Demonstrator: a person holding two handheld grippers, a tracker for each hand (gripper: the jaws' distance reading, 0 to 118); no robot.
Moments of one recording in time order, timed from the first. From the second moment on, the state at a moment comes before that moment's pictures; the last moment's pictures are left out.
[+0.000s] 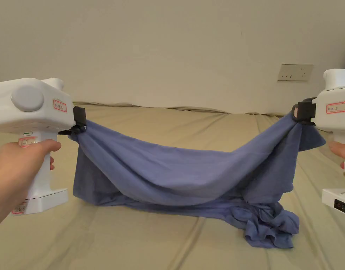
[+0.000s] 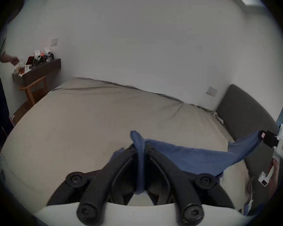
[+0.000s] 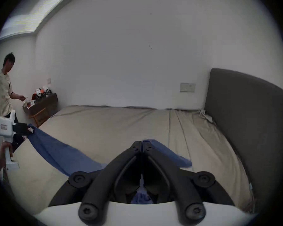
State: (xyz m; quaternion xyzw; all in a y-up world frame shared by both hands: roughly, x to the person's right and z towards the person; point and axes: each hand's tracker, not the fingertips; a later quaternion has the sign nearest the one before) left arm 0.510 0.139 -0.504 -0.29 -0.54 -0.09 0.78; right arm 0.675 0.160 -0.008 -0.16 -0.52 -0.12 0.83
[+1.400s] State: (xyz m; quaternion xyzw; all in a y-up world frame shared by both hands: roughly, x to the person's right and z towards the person) left arm 0.014 0.025 -0.295 -0.31 -0.50 -0.26 0.77; right arm 0.218 0.011 0.181 -0.35 -0.53 -0.23 0.74
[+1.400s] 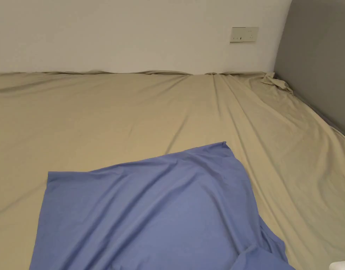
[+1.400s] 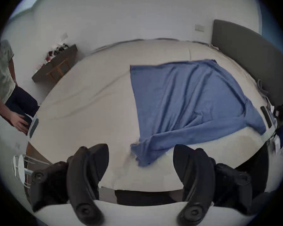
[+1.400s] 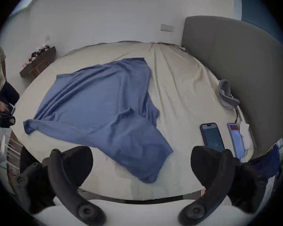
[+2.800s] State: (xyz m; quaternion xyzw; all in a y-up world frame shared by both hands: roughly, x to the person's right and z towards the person) left arm 0.065 -0.050 -0.314 -0.42 -0.50 -0.22 0.73; right arm 0.251 -0.047 0.180 -0.40 -0.48 -0.30 0.72
